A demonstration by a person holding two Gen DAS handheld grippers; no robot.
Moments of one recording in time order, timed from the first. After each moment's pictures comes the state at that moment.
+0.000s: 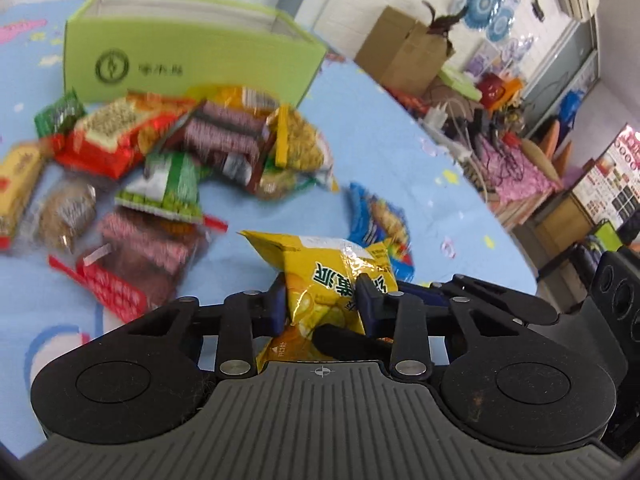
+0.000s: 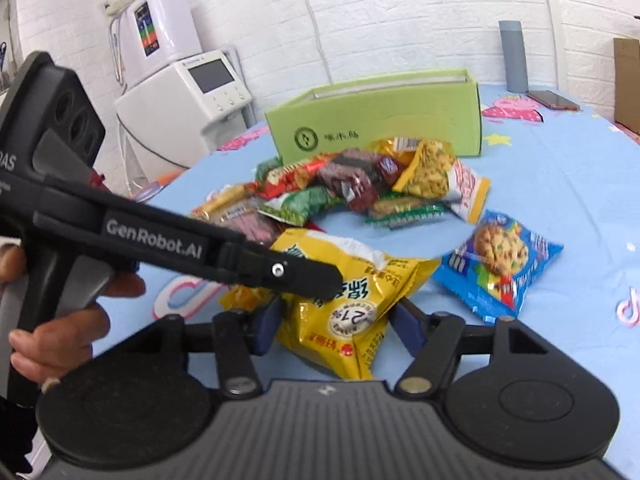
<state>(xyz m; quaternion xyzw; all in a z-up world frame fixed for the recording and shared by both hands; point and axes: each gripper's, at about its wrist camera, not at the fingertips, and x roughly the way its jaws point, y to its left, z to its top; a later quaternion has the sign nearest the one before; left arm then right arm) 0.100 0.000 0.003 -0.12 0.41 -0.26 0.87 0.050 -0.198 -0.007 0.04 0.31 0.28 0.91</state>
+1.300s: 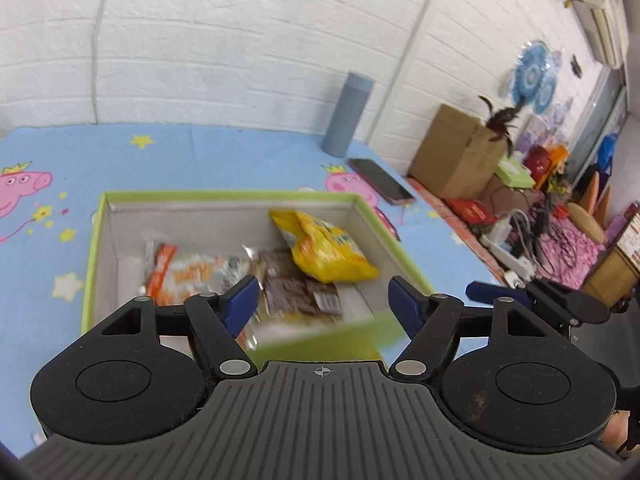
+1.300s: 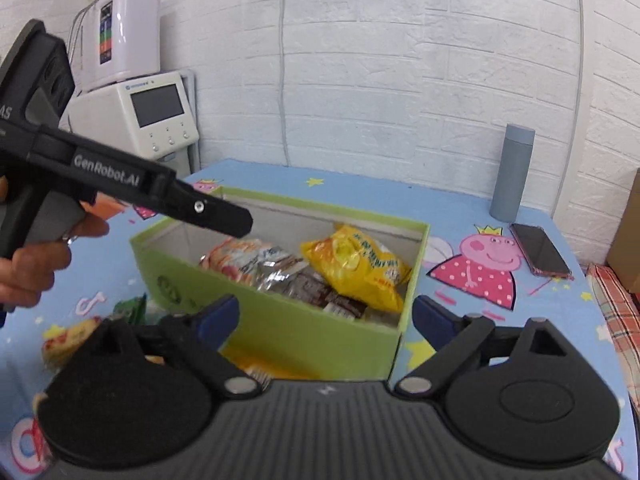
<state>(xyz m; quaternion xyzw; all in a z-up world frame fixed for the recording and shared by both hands) 0.293 0.034 0.076 -0.10 0.33 -0.20 0.92 0.252 -0.197 0.066 -0.07 0.25 0.26 0.93</state>
